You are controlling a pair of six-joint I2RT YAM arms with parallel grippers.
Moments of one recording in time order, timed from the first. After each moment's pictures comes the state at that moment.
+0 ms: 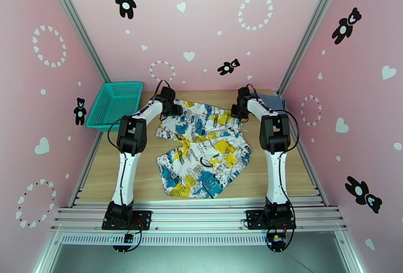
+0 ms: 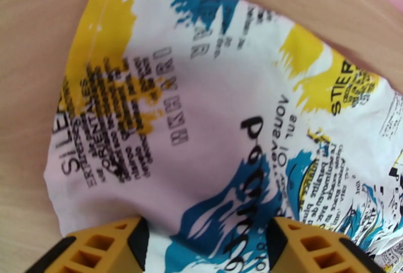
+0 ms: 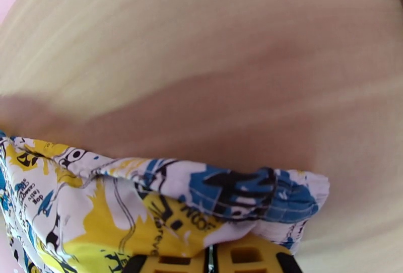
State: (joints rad) left arm -0.23 2.52 2.16 -0.66 0.13 -0.30; right arm 0.11 2.46 2.07 -0.76 -0.14 0.38
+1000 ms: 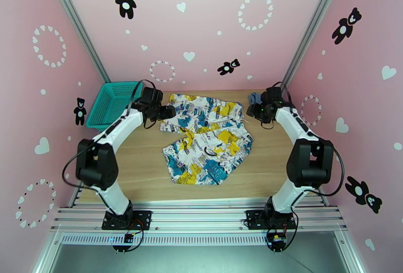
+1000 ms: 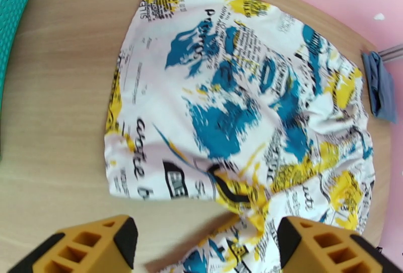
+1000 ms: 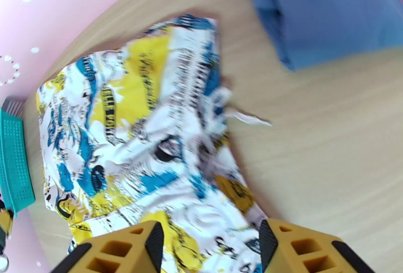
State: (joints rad) left arm -0.29 1.57 1.24 -0.59 0.16 -0.44; right arm -0.07 1.69 1.28 -0.65 -0.21 0.36
